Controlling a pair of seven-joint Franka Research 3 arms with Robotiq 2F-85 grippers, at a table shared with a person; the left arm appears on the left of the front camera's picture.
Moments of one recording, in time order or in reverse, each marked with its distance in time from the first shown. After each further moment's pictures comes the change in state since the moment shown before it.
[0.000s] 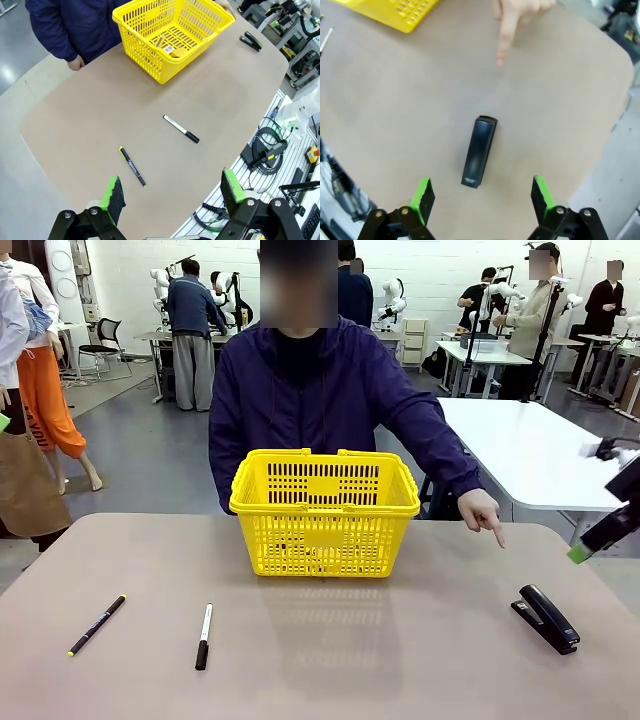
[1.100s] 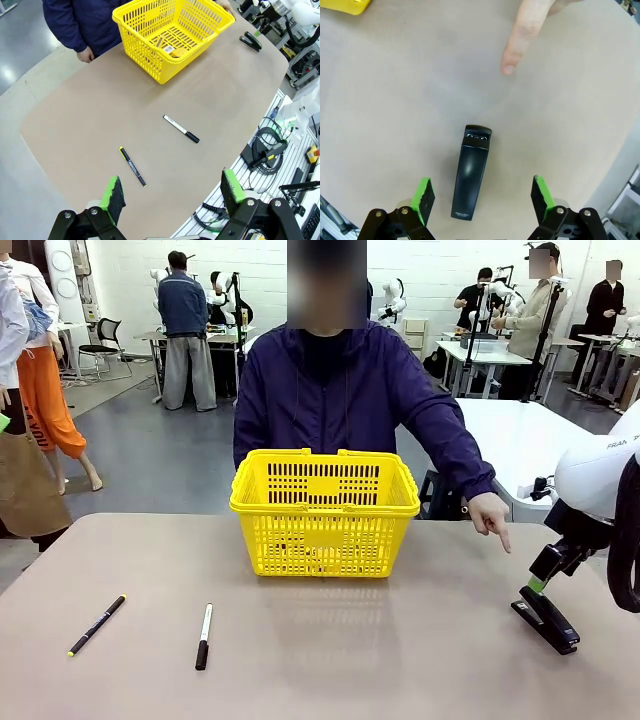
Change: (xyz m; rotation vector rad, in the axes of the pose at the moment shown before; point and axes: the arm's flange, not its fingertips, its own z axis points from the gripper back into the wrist) left arm 0.000 0.000 0.000 0.000 0.000 0.000; right arm 0.030 0.014 -0.080 -0.101 0.160 -0.022
